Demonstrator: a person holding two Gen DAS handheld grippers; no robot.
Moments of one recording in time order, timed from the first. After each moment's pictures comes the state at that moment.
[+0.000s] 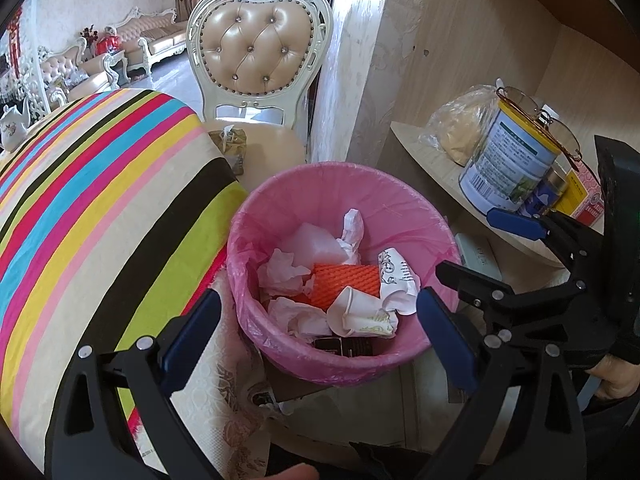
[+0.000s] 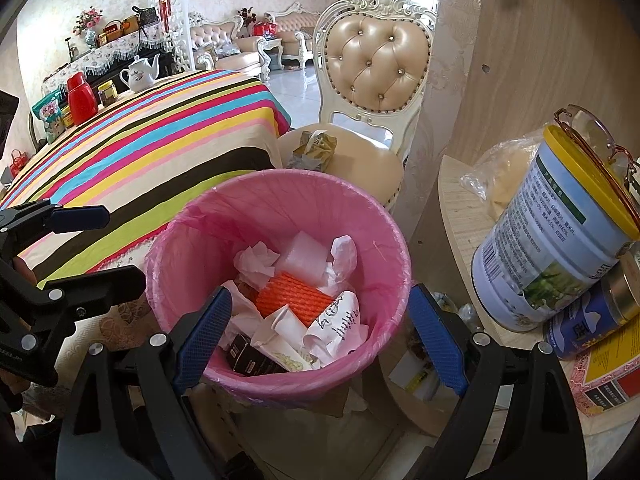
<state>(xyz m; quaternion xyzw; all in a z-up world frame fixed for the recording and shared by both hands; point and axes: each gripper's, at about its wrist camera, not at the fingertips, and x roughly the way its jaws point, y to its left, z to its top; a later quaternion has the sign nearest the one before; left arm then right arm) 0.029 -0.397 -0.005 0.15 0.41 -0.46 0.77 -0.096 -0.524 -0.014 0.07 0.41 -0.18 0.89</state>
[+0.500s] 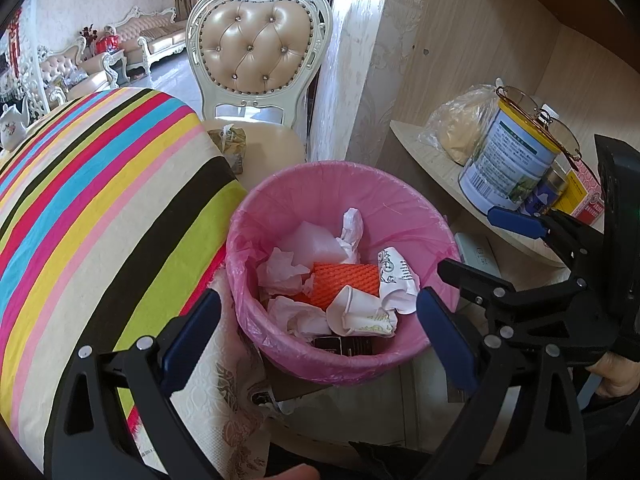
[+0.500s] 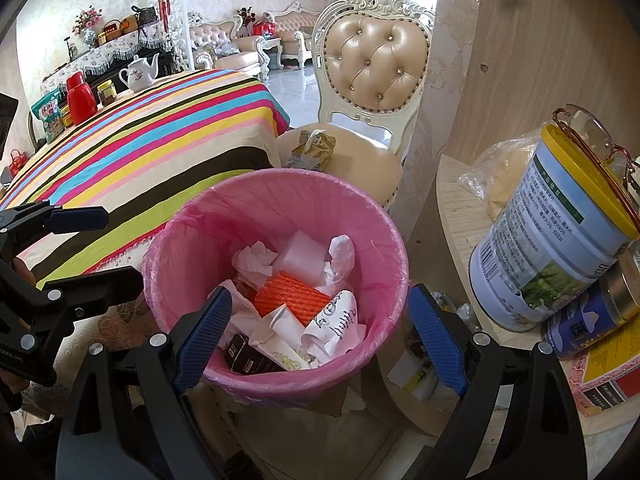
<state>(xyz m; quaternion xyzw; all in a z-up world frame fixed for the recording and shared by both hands) 0.031 -0.396 -0.006 0.15 0.41 -0.46 0.77 -0.096 -0.525 -0.015 0.07 0.41 -0.19 0.89</state>
